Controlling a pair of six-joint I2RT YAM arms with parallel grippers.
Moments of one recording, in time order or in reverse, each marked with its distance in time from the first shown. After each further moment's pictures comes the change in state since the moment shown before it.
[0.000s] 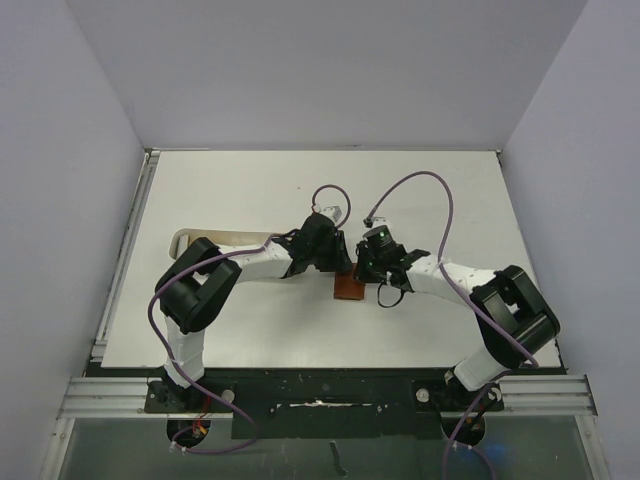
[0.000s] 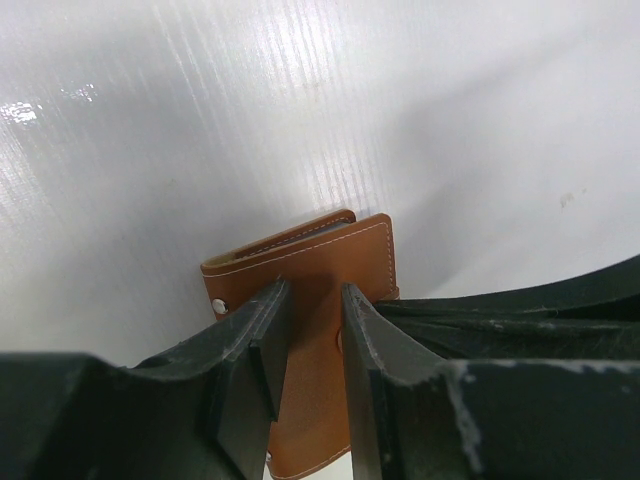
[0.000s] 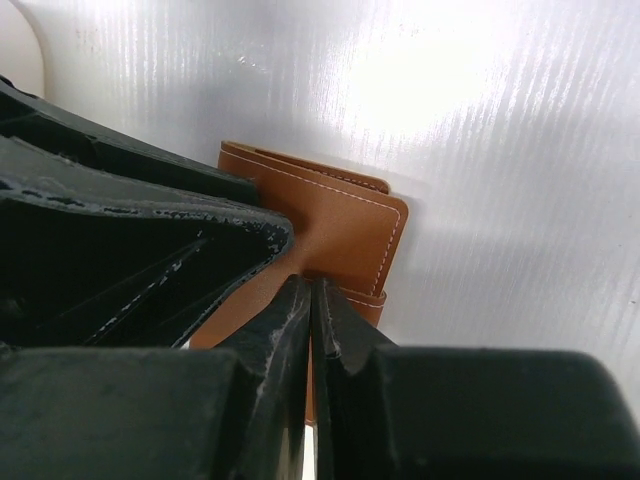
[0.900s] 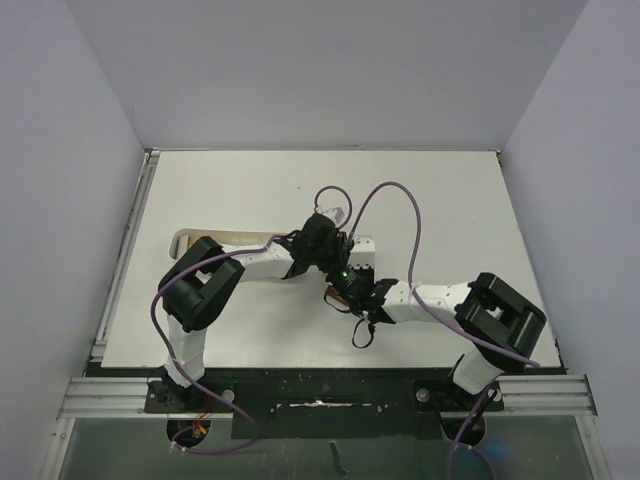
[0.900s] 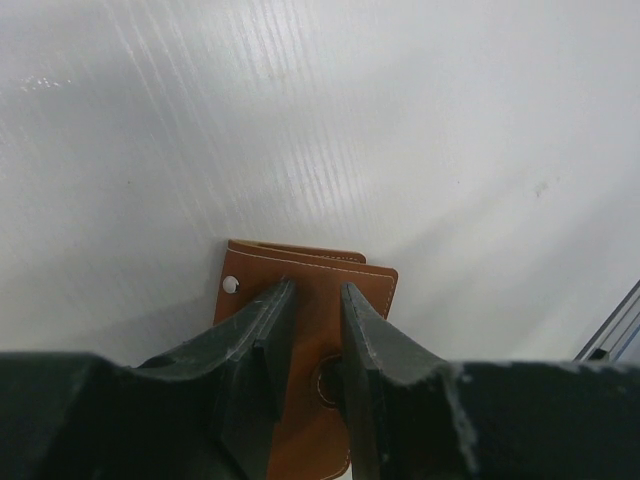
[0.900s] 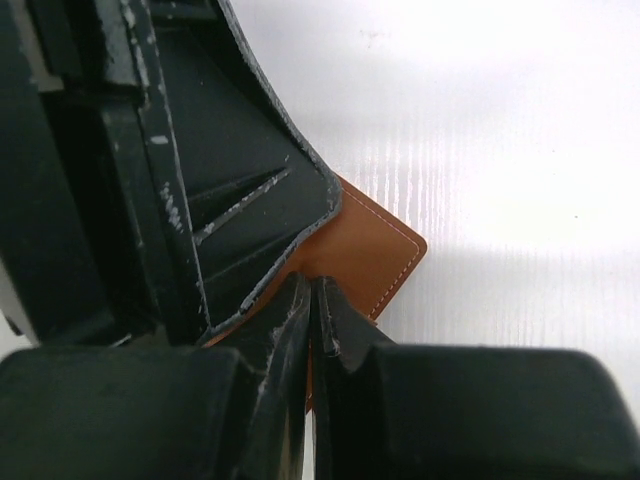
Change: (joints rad) left arm 0.000 0.021 0.000 0.038 0.052 -0.024; right arm 0.353 0.022 -0.056 0.051 0.655 0.135
